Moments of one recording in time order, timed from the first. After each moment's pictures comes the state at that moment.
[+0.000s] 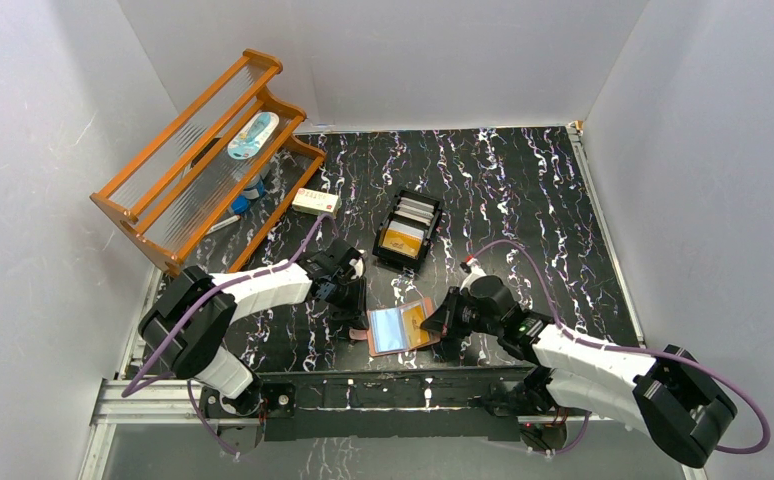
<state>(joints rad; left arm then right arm) -0.74 1.53 0.76 -0.42 0.28 -0.67 0.80 0.96 0.22 0.12 -0.22 0.93</state>
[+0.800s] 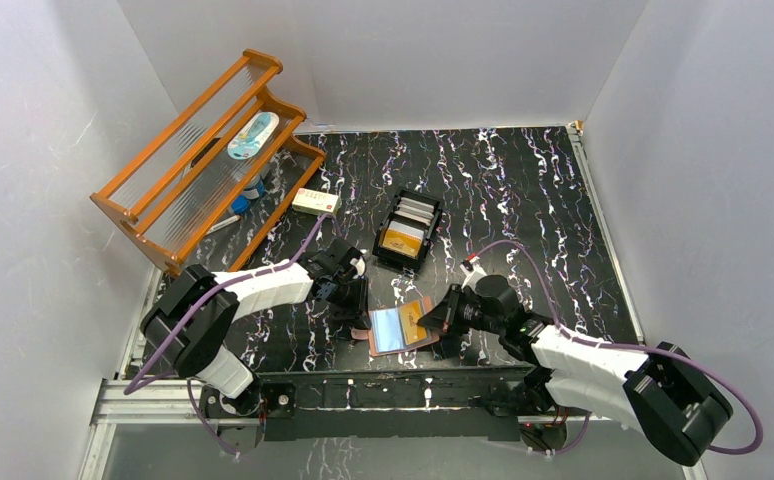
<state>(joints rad) -0.74 1.55 0.76 -0.40 0.29 -0.65 0.75 0.98 0.18 0.27 -0.30 0.97</state>
